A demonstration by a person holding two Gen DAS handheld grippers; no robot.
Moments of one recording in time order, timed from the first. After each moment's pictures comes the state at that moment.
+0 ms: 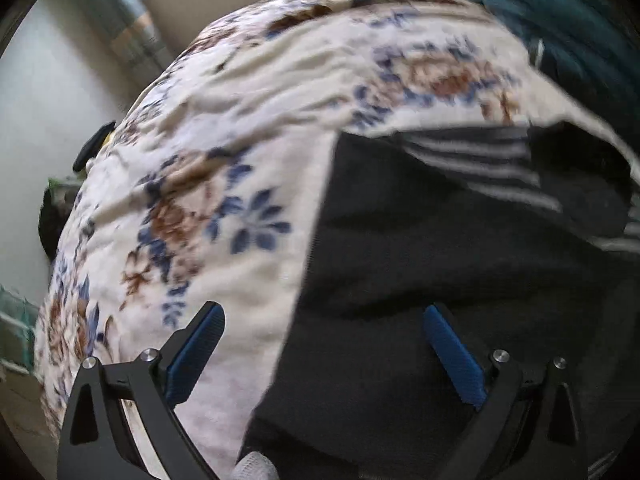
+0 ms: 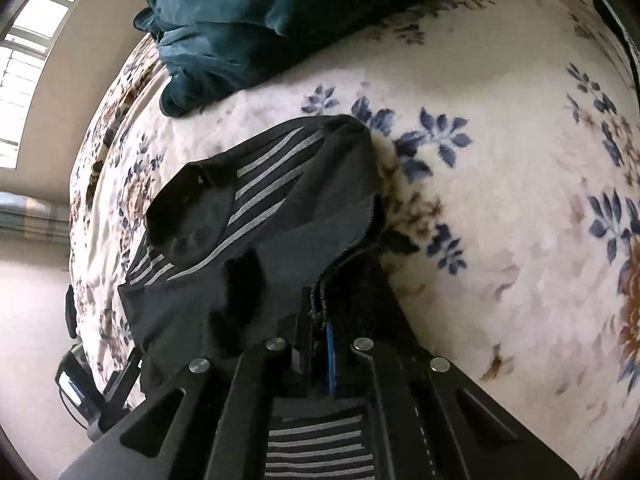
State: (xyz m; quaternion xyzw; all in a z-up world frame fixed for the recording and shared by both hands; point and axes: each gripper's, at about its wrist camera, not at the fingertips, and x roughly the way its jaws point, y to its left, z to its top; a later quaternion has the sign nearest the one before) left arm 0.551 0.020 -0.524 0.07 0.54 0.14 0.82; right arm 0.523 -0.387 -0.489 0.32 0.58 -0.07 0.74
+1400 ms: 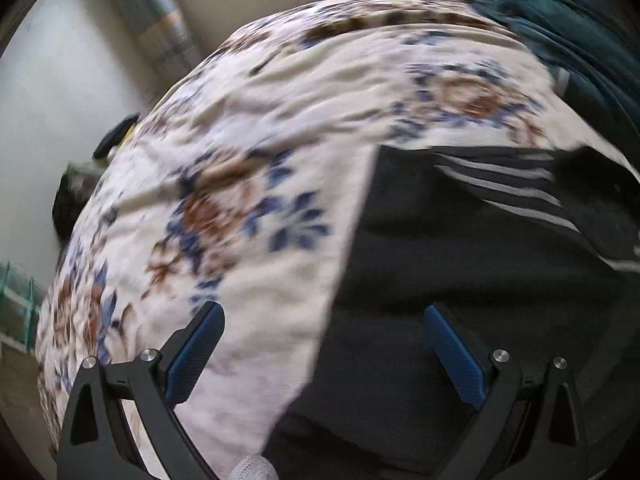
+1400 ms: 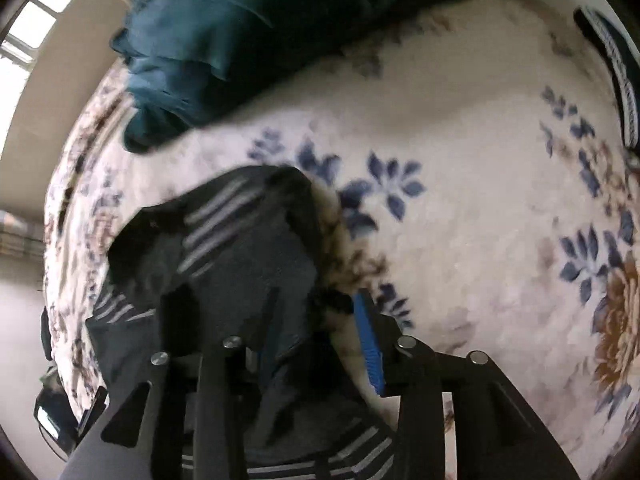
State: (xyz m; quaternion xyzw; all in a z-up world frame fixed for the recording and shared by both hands) left arm 0.540 0.031 -0.510 0.05 0.51 0.17 0.84; right arm 0.530 -0.415 -0.489 0.27 0.56 -0.13 0.77
